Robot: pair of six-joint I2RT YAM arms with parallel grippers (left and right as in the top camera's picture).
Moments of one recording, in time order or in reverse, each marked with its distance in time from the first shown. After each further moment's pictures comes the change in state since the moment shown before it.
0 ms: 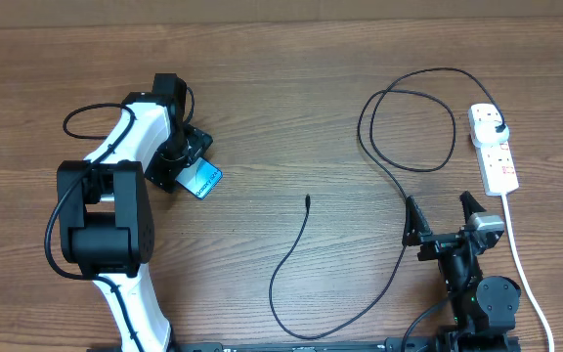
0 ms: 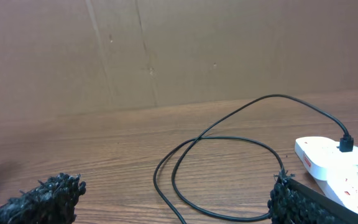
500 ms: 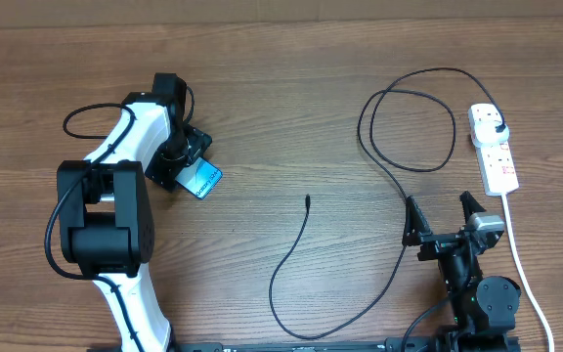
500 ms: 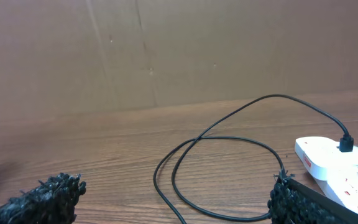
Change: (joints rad) left arm 0.000 0.000 0.000 0.008 0.000 0.000; right arm 0.000 0.000 0.000 0.000 0.000 0.000
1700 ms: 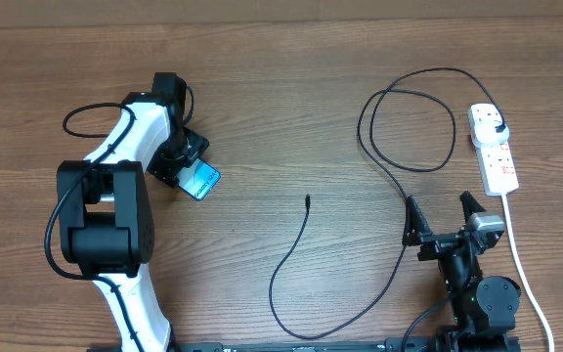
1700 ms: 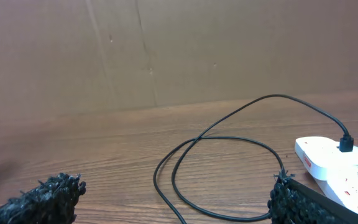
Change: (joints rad) left arm 0.000 0.000 0.000 0.007 -0.005 0.016; right arm 0.000 0.000 0.000 0.000 0.000 0.000
